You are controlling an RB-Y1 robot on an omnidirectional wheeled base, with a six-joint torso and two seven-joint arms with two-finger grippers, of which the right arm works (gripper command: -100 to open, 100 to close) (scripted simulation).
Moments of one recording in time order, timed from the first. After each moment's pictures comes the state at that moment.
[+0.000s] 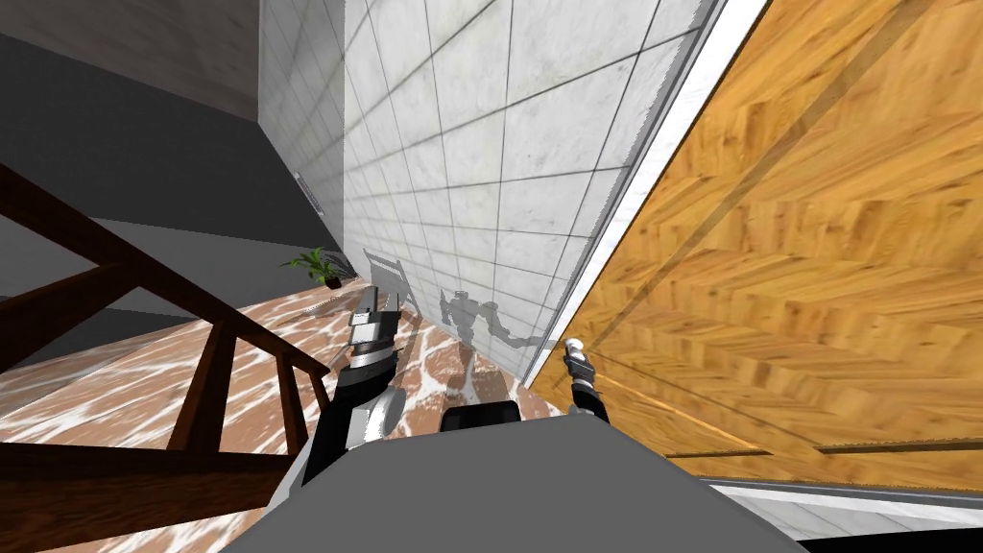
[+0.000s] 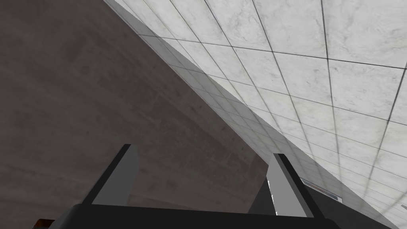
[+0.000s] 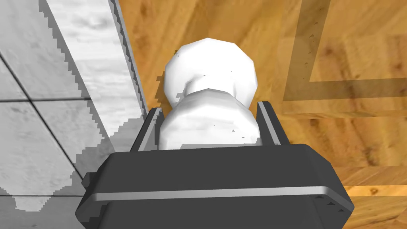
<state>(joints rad) 0.14 -0.32 0.01 -0.79 -0.70 -0.88 -1.42</state>
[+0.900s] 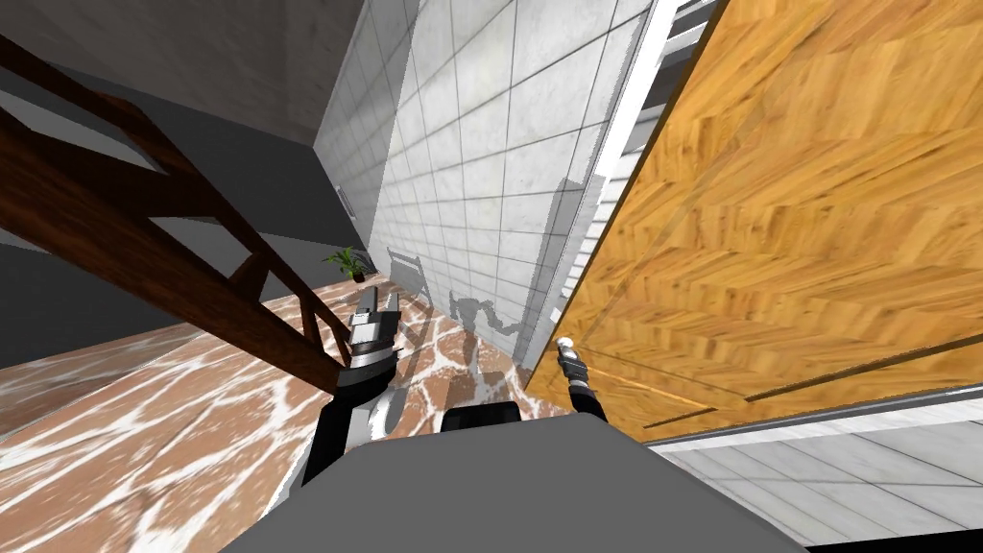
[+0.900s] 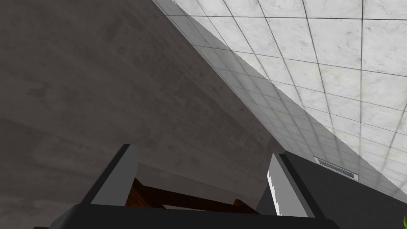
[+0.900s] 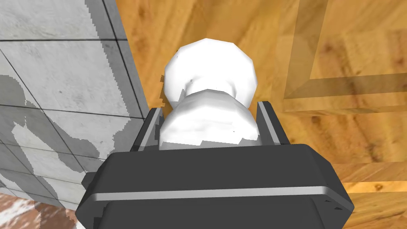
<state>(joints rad) 0.17 -0.36 0.12 -0.85 -0.65 -0.86 -1.49</state>
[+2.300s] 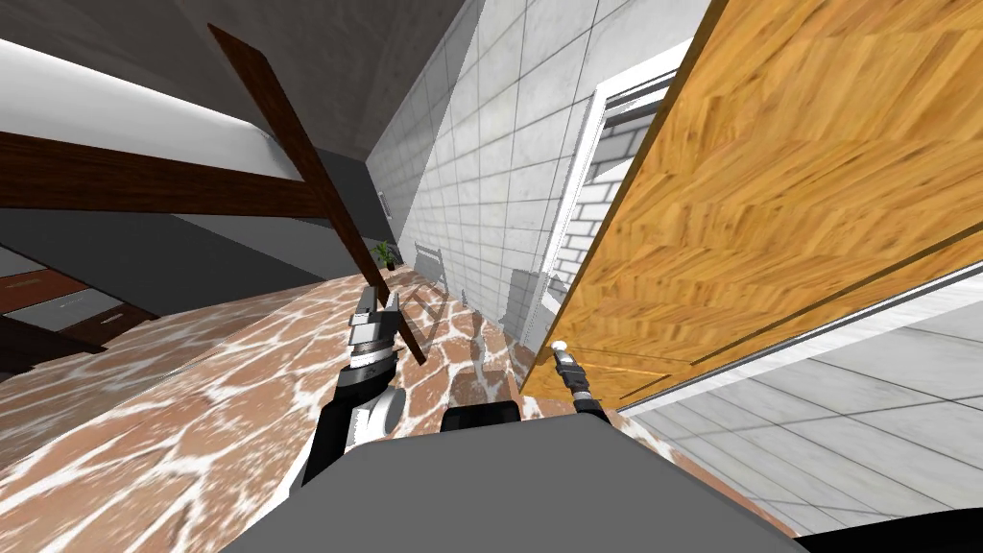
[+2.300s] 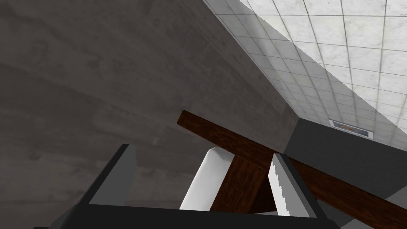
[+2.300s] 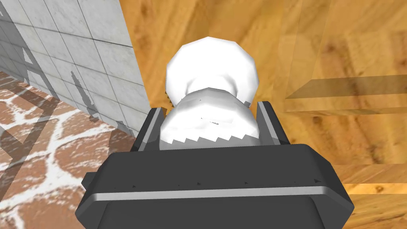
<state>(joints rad) 0.25 -0.46 0.28 -0.89 -0.56 -0.95 -1.63</state>
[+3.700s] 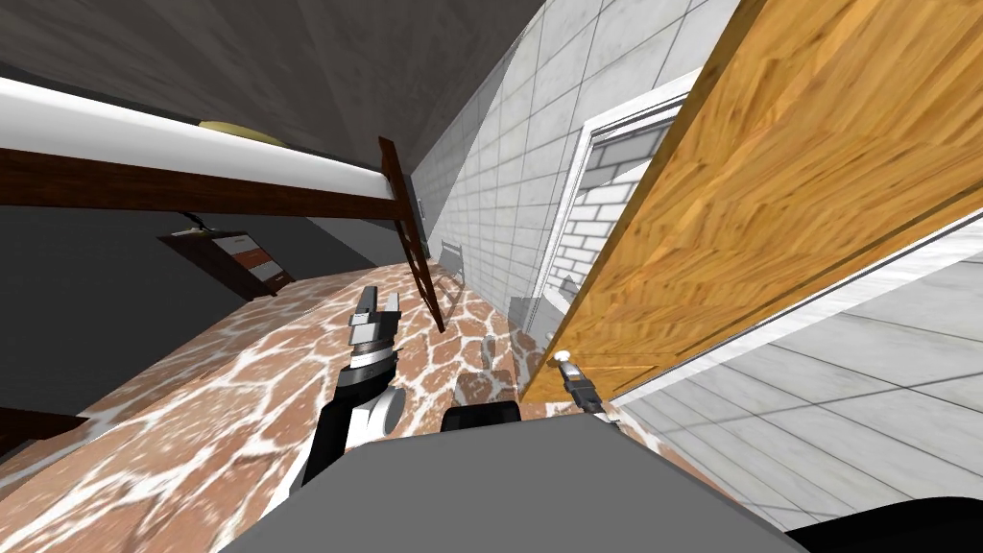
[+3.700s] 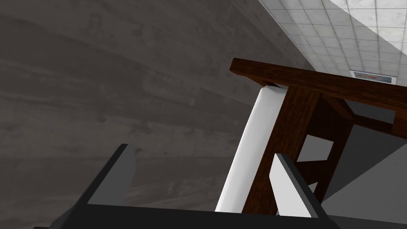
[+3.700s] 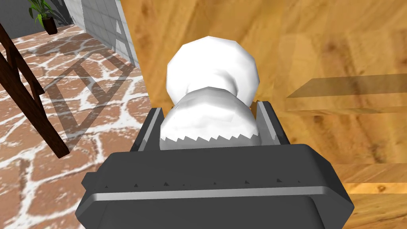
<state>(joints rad) 0.32 -0.55 0.39 -0.85 -0.50 -1.11 -1.75</state>
